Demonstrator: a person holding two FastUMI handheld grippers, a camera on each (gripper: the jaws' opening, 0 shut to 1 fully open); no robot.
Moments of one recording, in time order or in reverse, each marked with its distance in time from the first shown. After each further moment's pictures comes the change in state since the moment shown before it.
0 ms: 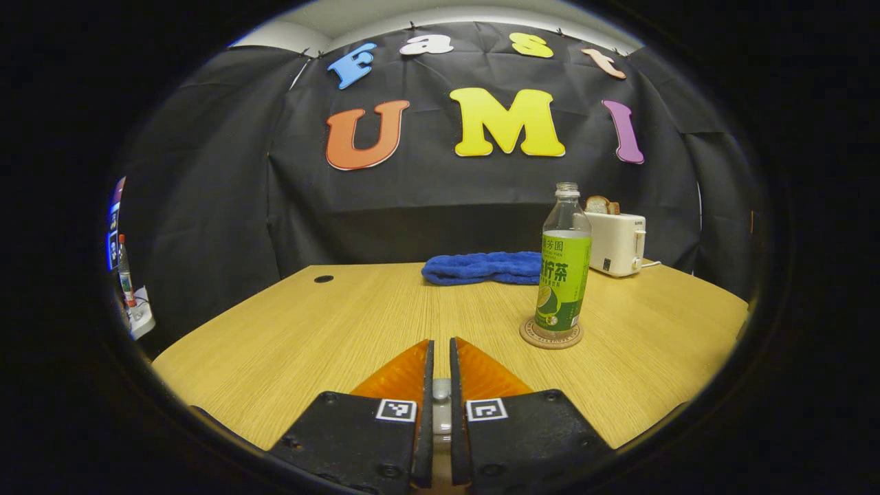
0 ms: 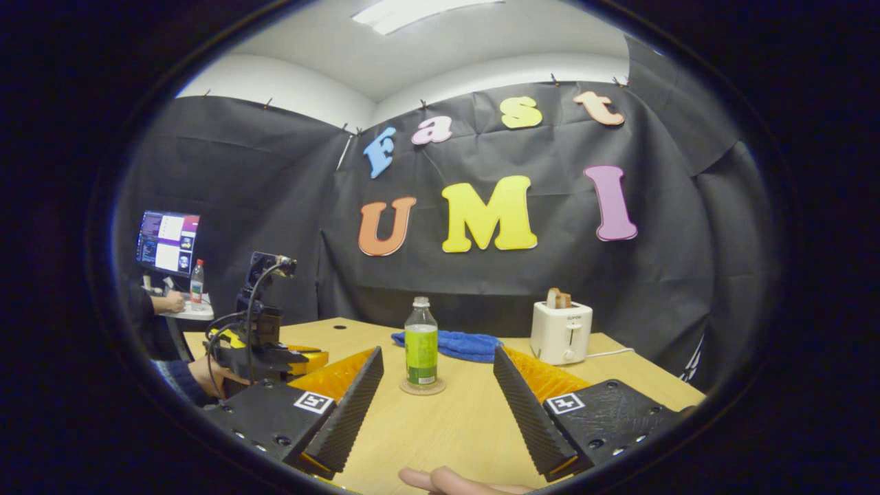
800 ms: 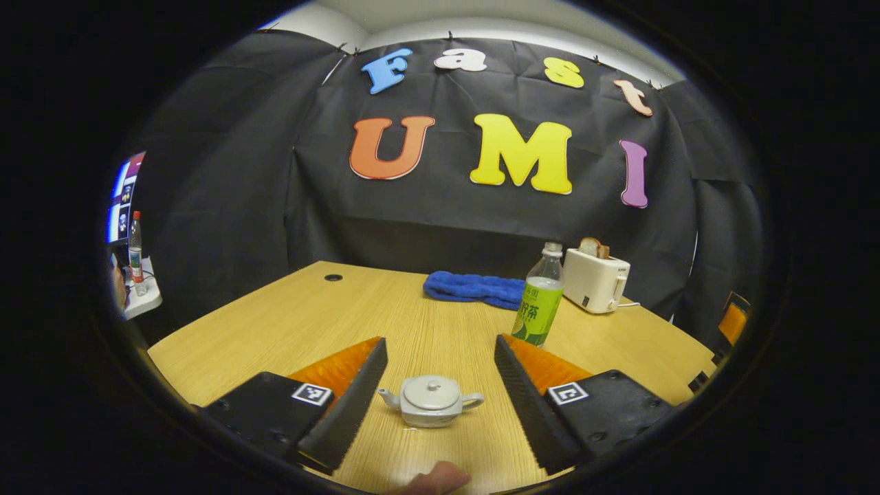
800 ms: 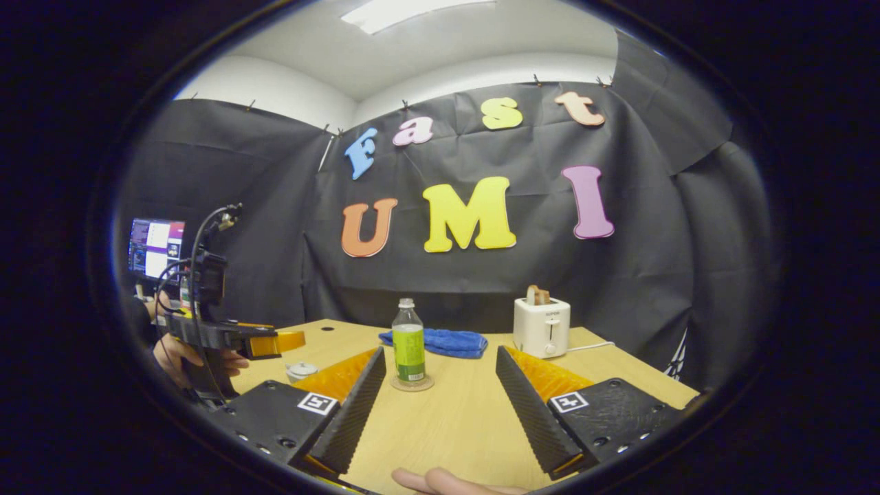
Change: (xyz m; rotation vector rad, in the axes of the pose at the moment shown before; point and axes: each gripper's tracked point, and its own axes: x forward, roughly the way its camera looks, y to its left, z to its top) left arm -0.088 -0.001 0.065 -0.136 -0.072 0.011; right arm -0.025 0.002 0.016 0.013 0.013 -0.082
